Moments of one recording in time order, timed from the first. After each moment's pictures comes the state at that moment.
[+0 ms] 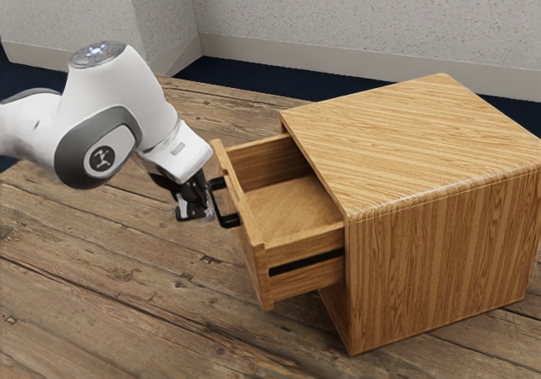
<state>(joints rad) -0.01 -0.43 -0.27 -2.38 -0.14 2.26 0.86</state>
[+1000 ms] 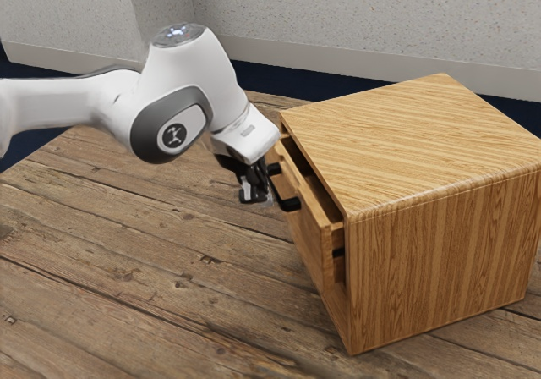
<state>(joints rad) -0.02 -0.13 -0.35 -2.10 -0.07 2.26 0.79</state>
